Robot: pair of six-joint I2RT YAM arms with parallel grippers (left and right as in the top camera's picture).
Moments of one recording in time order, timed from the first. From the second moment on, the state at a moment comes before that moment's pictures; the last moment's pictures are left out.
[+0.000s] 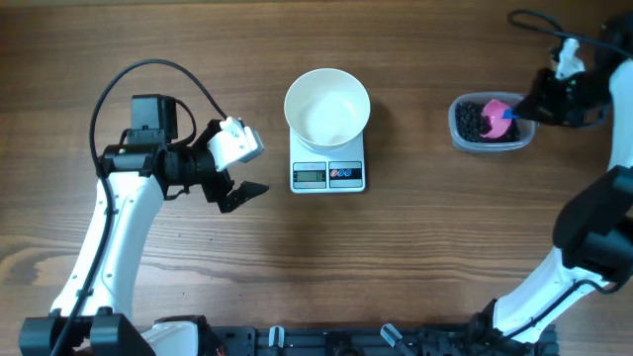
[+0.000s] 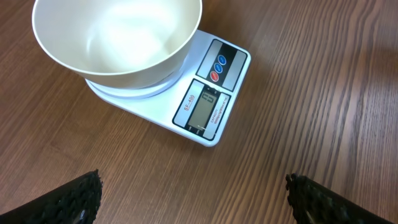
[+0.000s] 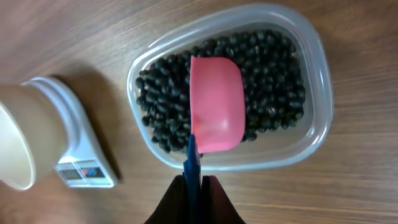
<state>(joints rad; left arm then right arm) 0.02 1.41 1.02 -0.83 0.73 1.05 -0.37 2.01 1.85 -1.35 -0.42 -0.04</state>
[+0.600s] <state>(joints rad) 0.02 1.41 1.02 -0.83 0.73 1.05 -0.41 2.00 1.73 -1.30 -0.56 -0.11</state>
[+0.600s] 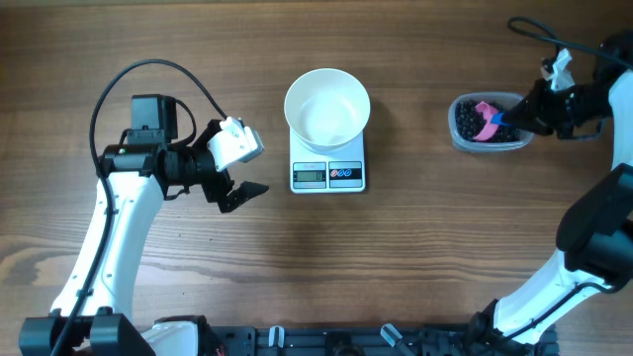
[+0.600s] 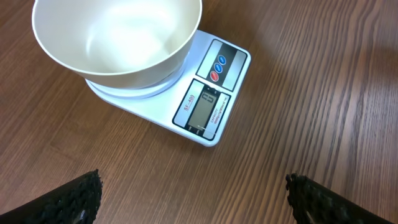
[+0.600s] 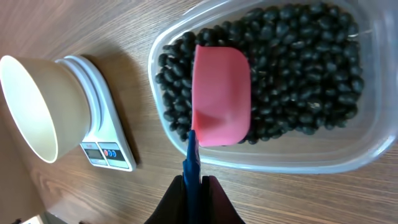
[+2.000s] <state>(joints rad) 0.02 1.41 1.02 -0.83 0.73 1.05 -0.24 1.98 1.70 -1.33 -1.16 -0.25</state>
